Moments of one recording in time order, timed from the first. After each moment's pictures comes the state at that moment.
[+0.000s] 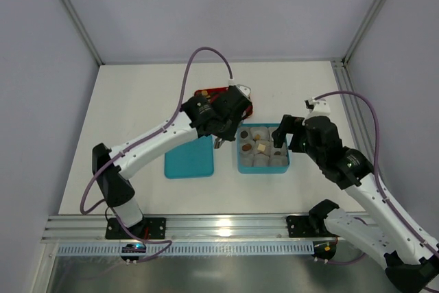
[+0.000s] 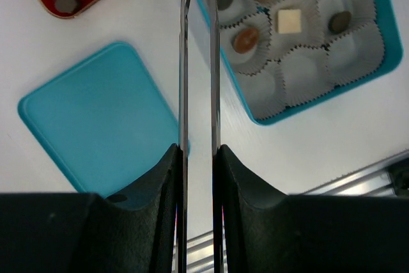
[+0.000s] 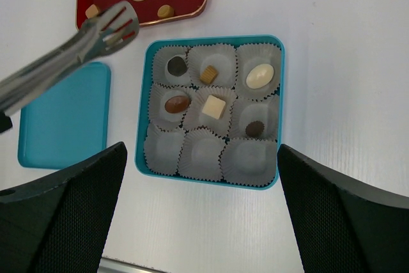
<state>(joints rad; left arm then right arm) -0.95 1.71 1.77 -1.05 -0.30 -0.43 0.55 0.78 0.87 -0.66 0.25 0.50</state>
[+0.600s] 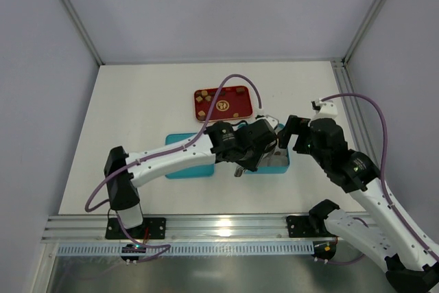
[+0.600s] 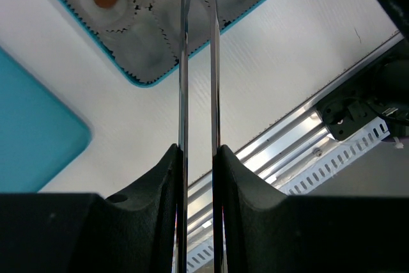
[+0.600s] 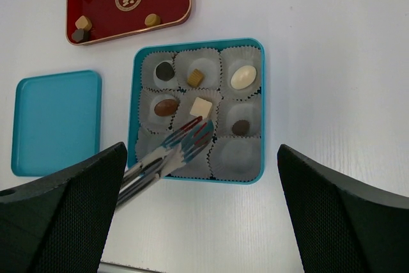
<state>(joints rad) -1.21 1.74 1.71 -0.96 -0.21 -0.55 0.54 0.73 0.91 -0.72 0.31 0.51</state>
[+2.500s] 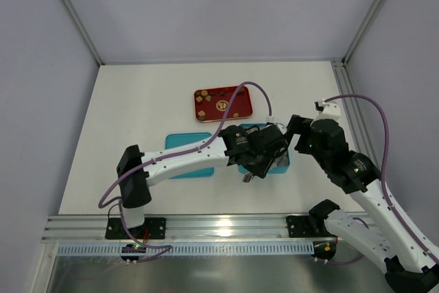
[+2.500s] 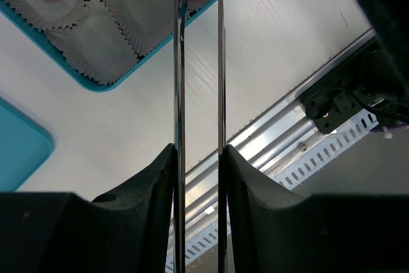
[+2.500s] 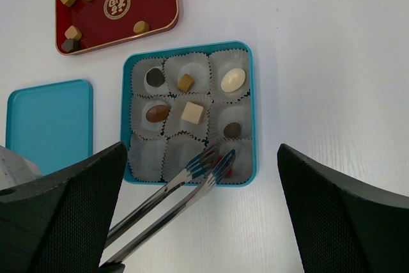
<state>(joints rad) -1.25 1.85 1.76 -0.95 -0.14 -0.57 0.53 0.72 0.89 -0.72 0.33 0.52</state>
